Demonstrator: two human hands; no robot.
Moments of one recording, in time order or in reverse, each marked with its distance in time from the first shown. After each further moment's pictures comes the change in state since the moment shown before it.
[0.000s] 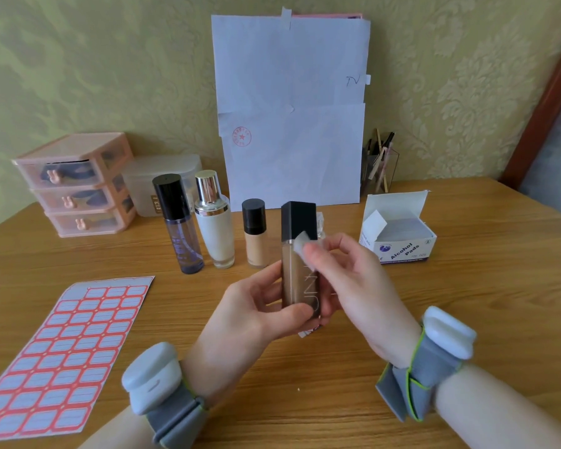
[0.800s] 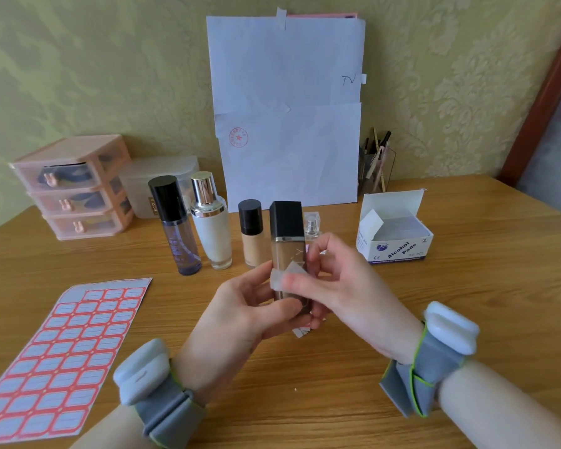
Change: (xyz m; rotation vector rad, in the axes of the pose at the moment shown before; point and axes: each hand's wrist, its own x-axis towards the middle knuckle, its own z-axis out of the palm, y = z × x) left_hand 0.002 0.001 -0.004 -0.050 0.009 -0.031; right_hand 0.000 -0.002 -0.004 -0.060 -0.137 0.031
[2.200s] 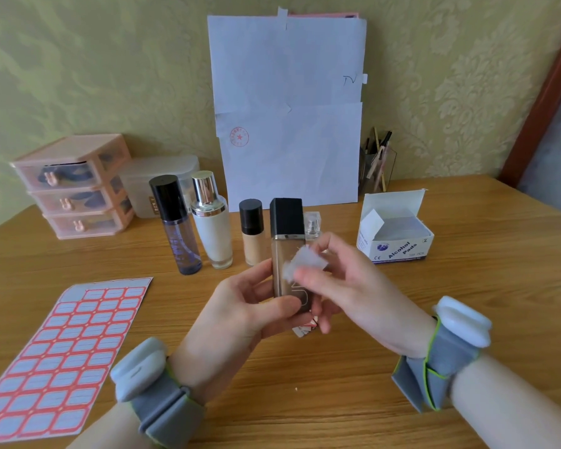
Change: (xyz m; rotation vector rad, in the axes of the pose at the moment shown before) left_hand -0.001 0.004 0.001 -0.046 0.006 -0.020; right_hand -0.002 -0.003 -0.008 0.012 -0.116 0.004
